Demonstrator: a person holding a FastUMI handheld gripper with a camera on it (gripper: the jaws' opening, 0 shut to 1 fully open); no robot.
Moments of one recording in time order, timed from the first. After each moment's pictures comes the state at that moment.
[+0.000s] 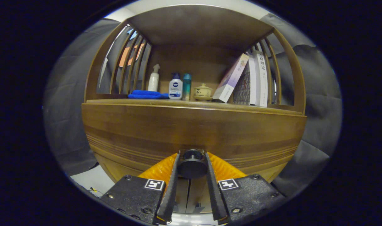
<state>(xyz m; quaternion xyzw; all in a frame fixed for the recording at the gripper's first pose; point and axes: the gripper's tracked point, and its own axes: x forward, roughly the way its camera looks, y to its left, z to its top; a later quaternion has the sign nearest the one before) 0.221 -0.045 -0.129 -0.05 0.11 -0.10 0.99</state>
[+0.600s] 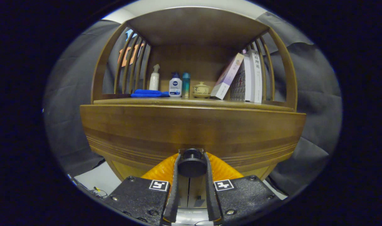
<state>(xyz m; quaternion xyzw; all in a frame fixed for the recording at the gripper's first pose) 0.175 -0.042 -0.129 -0.05 0.12 -0.10 0.99</state>
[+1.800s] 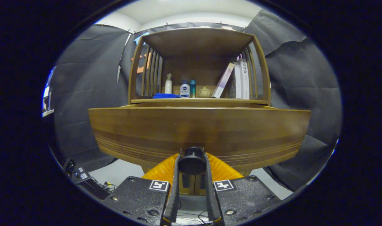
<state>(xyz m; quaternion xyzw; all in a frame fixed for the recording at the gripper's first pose) 0.017 -0.012 -0.137 -0.03 0.11 -0.05 0.99</state>
